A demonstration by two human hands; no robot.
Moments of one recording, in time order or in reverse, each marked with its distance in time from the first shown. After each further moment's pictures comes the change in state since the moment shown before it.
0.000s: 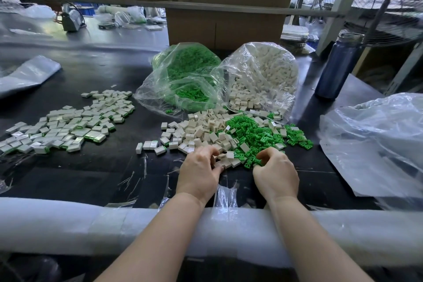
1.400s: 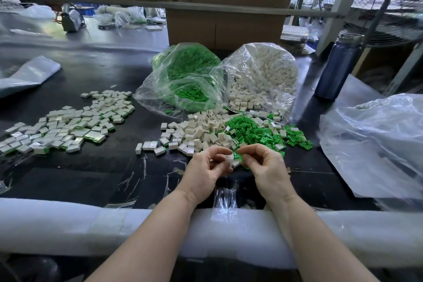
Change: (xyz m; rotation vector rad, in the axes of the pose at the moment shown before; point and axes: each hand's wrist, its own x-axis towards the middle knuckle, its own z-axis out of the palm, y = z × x) left_hand 0.002 0.004 -0.005 -0.751 -0.299 -0.137; right_hand -0.002 -0.003 0.002 0.781 -0.216 -0.271
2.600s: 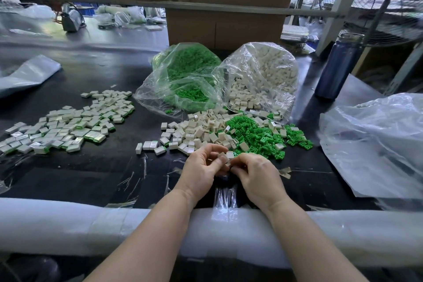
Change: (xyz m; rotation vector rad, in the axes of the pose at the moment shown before) left_hand 0.001 -0.001 -0.002 -0.055 0.084 -0.035; right_hand -0.008 0.000 0.008 -0.756 -0.098 -0.154
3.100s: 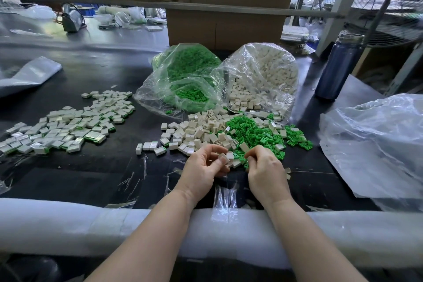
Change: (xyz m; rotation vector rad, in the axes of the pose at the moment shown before) left_hand -0.001 0.001 0.000 -0.009 -0.020 -0.001; right_hand 0.004 0.007 0.000 0.105 0.118 0.184
